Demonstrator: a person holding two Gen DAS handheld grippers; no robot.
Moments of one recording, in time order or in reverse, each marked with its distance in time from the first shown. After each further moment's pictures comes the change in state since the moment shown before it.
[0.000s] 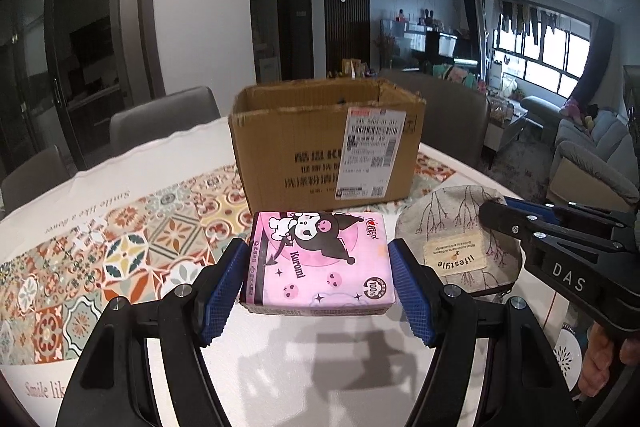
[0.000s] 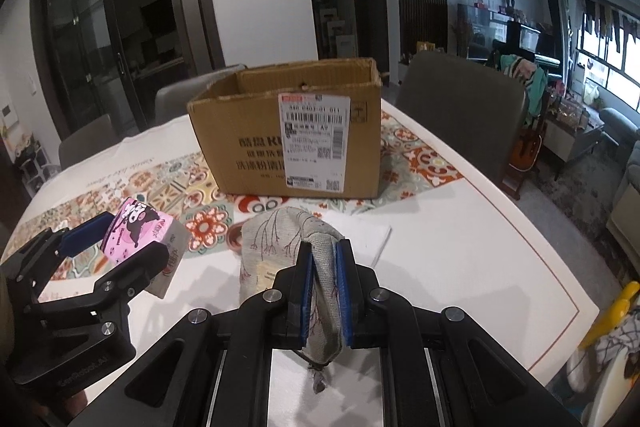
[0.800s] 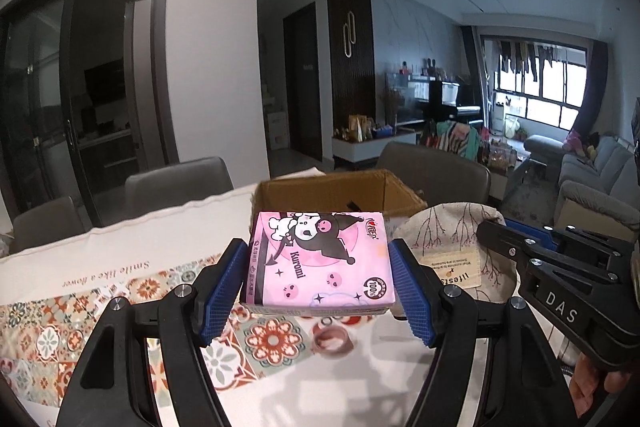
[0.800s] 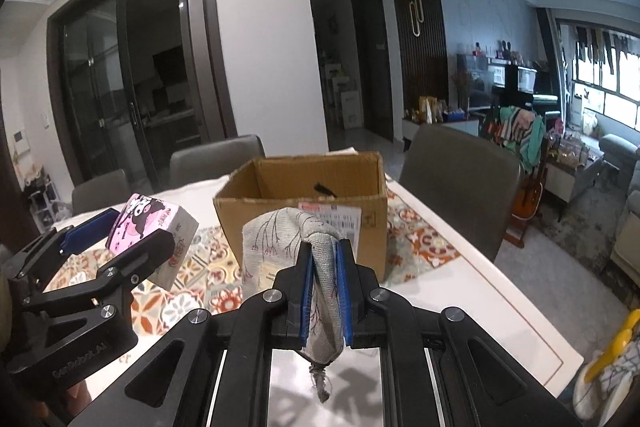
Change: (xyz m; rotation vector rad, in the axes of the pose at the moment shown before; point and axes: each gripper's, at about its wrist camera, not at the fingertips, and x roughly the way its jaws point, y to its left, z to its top) left arm -0.043 0.006 0.067 0.001 -0.210 0.035; right arm -0.041 0.012 0.053 -0.005 -0.218 0.019
